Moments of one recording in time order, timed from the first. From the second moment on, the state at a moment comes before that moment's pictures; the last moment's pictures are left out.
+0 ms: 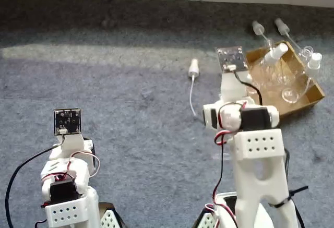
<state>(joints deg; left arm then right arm) -18.9 -104.4 95.9 65.5 -2.2 -10.1 -41.2 32.9 76.4 4.7</state>
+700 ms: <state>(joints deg) -15.3 -104.4 95.5 65.5 -12.1 -10.1 -68.0 66.7 45.2 4.7</state>
